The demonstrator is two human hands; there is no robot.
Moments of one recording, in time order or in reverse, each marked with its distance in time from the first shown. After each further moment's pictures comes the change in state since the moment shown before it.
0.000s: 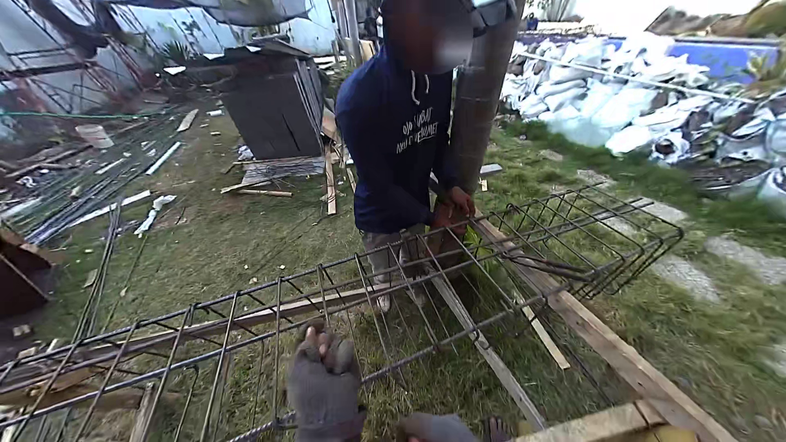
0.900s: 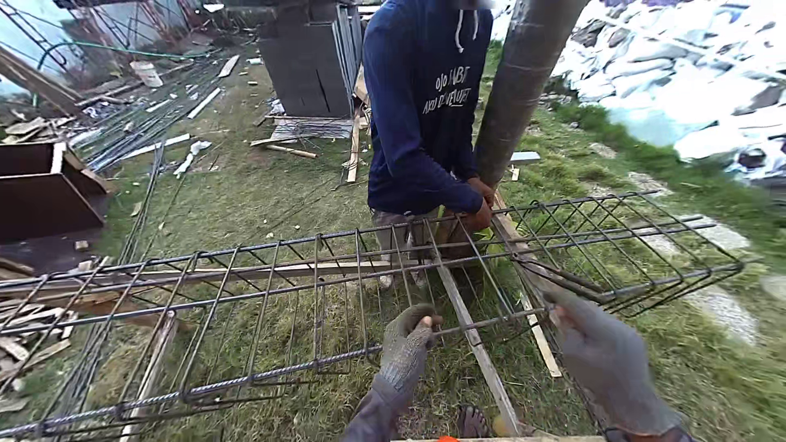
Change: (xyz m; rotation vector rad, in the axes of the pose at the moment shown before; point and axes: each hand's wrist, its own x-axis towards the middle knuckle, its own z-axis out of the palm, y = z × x) left_hand -0.024 -0.142 0.004 0.965 -0.341 -0.173; right_hand -0.006 0.053 -0.249 -0.805 0.654 -0.070
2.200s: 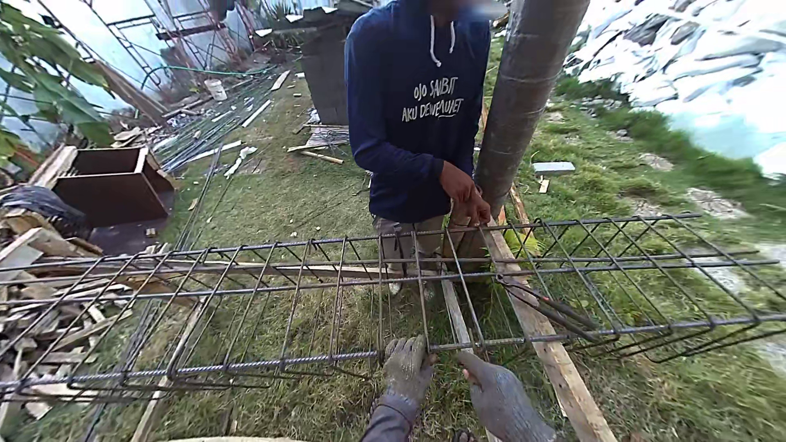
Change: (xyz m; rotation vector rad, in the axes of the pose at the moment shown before) left_hand 0.018 -0.110 0.083 1.221 0.177 0.337; right_hand -0.031 0.045 0.059 0.169 -0.952 0.169
